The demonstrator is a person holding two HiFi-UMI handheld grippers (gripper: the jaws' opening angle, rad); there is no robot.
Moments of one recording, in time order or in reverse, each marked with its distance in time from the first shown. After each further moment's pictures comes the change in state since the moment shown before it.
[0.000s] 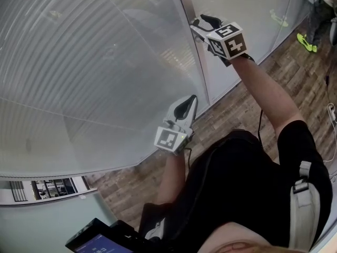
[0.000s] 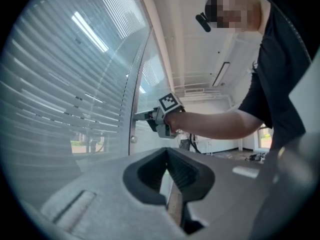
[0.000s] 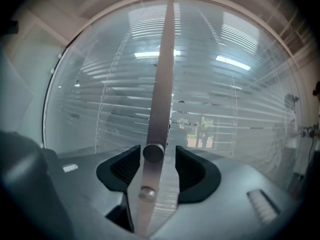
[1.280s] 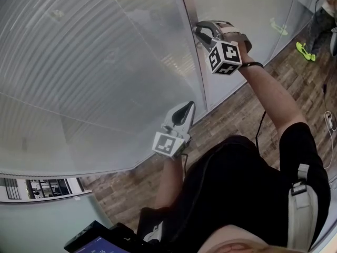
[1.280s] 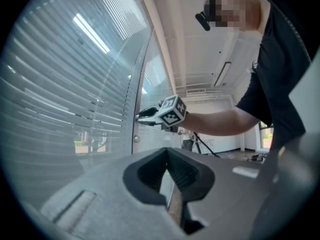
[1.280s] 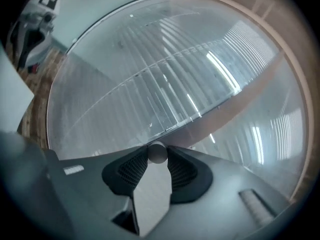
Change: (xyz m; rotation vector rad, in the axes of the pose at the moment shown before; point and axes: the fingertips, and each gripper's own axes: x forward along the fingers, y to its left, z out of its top) left arm -0.007 0.006 -0.002 -0.007 0.005 0.020; right arm 0.004 0.022 -0.003 -1.005 0.142 -0.074
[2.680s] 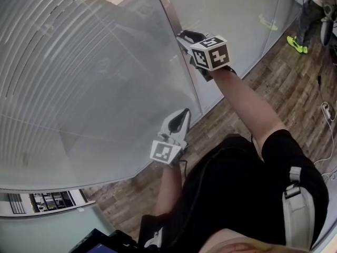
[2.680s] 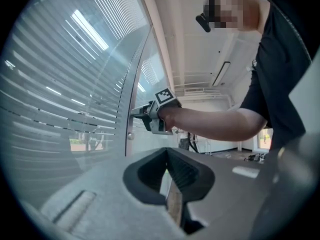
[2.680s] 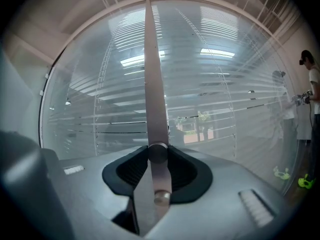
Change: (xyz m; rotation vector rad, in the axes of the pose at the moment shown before) left arm 0.009 -0.017 -0.012 -0.005 0.019 -0.028; right arm 0.002 -0.007 -0.015 1.205 -0.160 0.065
